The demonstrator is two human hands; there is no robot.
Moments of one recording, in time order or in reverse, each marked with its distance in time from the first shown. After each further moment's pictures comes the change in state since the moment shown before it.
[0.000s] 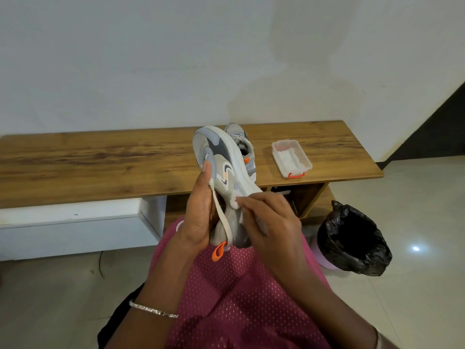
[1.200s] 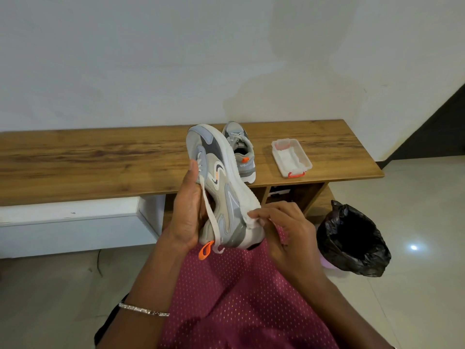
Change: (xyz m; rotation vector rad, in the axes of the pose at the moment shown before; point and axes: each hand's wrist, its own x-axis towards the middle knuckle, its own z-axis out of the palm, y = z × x) left_hand 0.006 0.006 -0.019 0.046 0.026 0.089; right_hand -0.015 0.022 -0.023 0.028 -0.158 0.141
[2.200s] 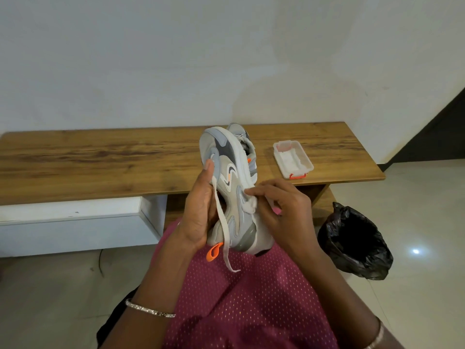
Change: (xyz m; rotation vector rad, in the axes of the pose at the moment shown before) left_hand -0.005 -0.001 0.016 0.019 -0.047 -0.026; right_hand 0.042 0.001 0.005 0.088 0.048 -0.066
